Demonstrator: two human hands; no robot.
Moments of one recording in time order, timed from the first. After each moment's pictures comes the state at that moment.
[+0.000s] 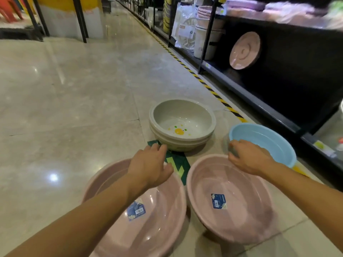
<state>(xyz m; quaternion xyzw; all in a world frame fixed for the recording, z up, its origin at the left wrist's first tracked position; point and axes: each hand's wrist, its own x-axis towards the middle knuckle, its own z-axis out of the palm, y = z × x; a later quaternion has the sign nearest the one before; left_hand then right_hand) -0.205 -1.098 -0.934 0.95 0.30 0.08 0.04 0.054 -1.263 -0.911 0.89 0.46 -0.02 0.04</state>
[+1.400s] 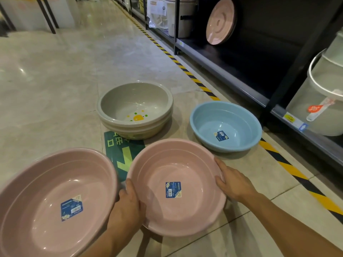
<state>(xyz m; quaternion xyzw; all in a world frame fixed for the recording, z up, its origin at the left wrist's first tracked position) -0.116 -1.266 -1.073 0.85 0.49 0.04 0.21 0.172 -1.419 -1.067 0.89 0.40 -0.18 -0.08</state>
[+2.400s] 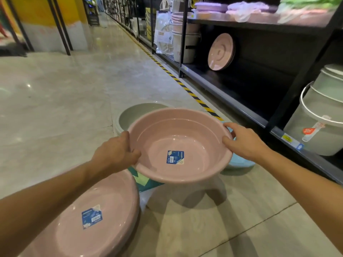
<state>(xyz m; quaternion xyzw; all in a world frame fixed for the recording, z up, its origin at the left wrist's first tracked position) -0.123 -1.138 -0.898 0.90 0.42 0.08 0.13 0.164 -1.354 -0.885 0.88 0.42 -0.05 -0.20</state>
